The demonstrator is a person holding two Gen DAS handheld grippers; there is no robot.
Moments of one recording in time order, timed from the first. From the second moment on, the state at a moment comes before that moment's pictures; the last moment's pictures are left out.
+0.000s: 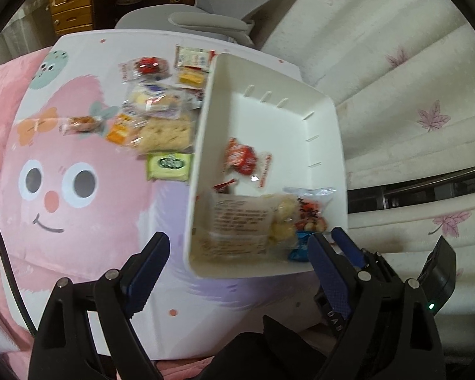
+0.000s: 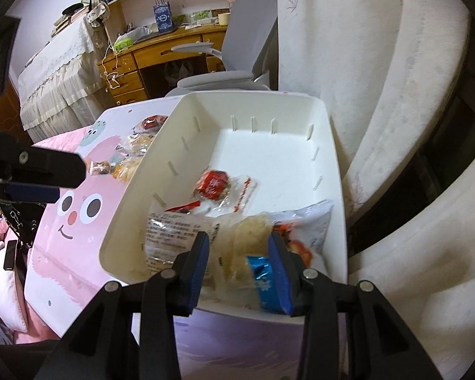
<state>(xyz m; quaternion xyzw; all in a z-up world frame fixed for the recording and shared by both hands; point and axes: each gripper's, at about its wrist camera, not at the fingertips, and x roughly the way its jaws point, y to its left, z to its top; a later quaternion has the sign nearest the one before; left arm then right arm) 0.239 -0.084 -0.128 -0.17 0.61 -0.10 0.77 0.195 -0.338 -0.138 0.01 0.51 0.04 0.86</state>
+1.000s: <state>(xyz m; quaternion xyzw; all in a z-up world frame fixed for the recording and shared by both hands) 0.212 0.128 -0.143 -0.09 0.64 -0.15 0.75 0.164 -0.211 -0.135 0.19 0.56 -0.11 0.80</state>
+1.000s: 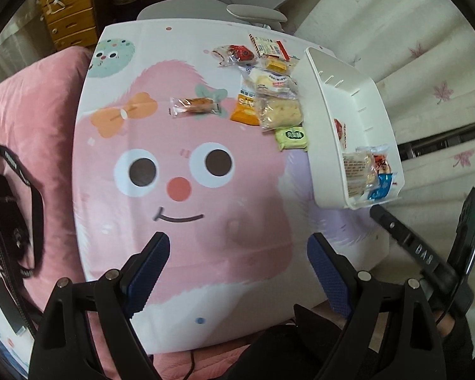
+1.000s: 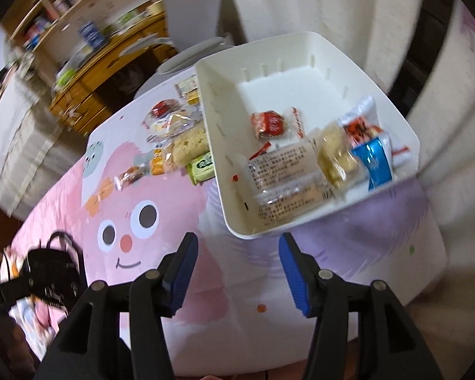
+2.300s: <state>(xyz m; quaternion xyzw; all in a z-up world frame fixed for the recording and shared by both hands) 0.348 0.145 -0.247 -0.02 0.54 -0.16 0.82 0.231 -0.207 -0.245 0.59 0.47 -0.38 0.55</state>
